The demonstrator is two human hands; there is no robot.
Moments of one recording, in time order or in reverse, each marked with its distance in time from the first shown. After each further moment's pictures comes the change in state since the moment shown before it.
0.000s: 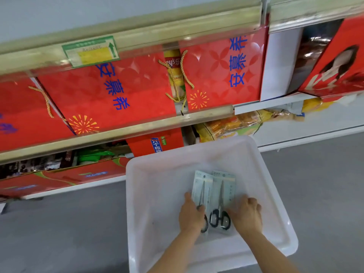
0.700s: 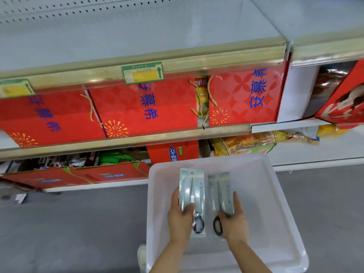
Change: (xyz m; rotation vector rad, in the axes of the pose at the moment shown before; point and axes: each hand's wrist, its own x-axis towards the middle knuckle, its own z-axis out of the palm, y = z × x) left_hand -0.035 -0.013 -0.085 -0.652 0.249 0.128; right_hand -0.058 -0.076 -0.011 0.535 -0.012 -0.052
